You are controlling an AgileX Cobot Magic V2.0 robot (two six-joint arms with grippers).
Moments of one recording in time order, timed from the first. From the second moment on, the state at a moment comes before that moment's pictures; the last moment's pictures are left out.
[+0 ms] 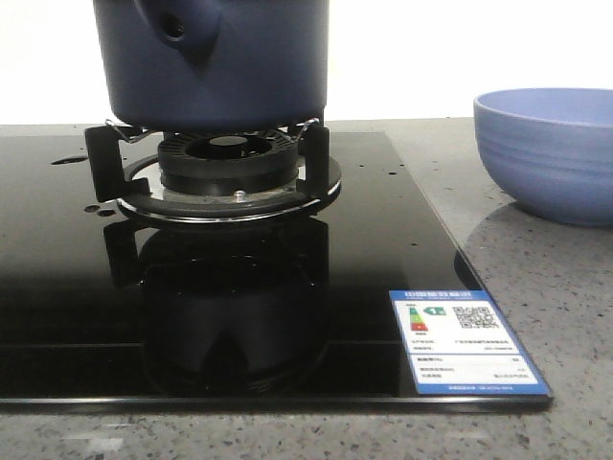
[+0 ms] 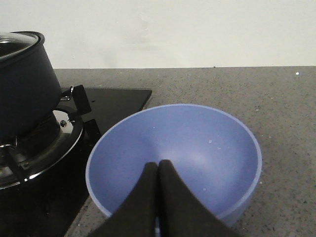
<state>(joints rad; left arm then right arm) 0.03 0.39 -0.29 -1.80 0.32 1.77 -0.11 0.61 -0.34 1.58 0.35 -1.54</state>
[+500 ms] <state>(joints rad) 0.04 0.39 -0.30 -0.96 0.20 0.87 -0.11 0.61 -0.34 1.58 0.35 -1.54</state>
